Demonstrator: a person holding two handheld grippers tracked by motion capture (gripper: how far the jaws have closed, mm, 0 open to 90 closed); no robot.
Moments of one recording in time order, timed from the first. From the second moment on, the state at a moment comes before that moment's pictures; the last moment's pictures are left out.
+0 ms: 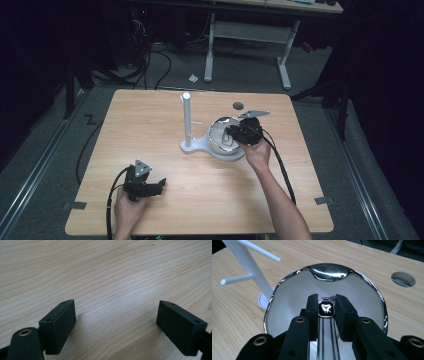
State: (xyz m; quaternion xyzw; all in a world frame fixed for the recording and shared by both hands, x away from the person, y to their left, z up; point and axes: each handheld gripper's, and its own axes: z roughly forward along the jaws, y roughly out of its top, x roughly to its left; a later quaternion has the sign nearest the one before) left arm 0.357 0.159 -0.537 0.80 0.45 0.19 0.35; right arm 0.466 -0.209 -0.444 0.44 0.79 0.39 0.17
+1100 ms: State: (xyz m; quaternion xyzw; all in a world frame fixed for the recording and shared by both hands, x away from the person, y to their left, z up) left arm 0.357 0.159 -0.537 0.80 0.45 0.19 0.35; right arm 0.453 -0.220 -0.443 0.45 0.78 0.39 0.20
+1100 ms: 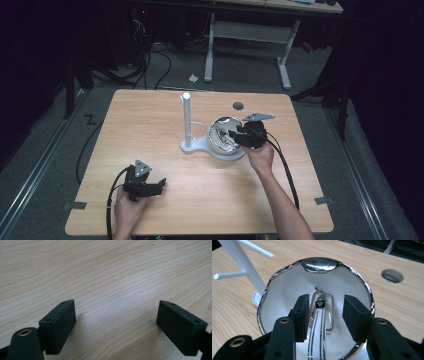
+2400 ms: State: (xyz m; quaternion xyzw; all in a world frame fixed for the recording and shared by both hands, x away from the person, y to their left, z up) left arm 0.357 0.159 -0.537 0.80 0.45 0.19 0.35; right arm 0.425 -0.266 -0.420 0.47 0.76 0.41 0.19
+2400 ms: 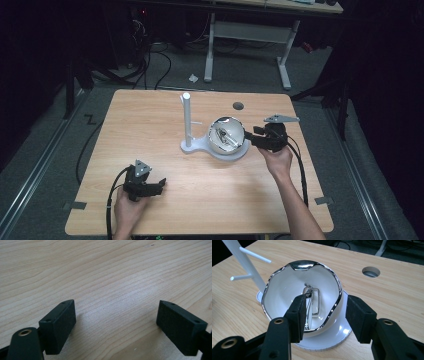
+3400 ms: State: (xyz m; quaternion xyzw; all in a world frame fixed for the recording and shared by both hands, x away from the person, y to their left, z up) left arm 0.357 0.159 -0.537 0.80 0.45 0.19 0.35; right arm 0.381 -0.288 -0.425 0.47 0.76 0.41 0.20
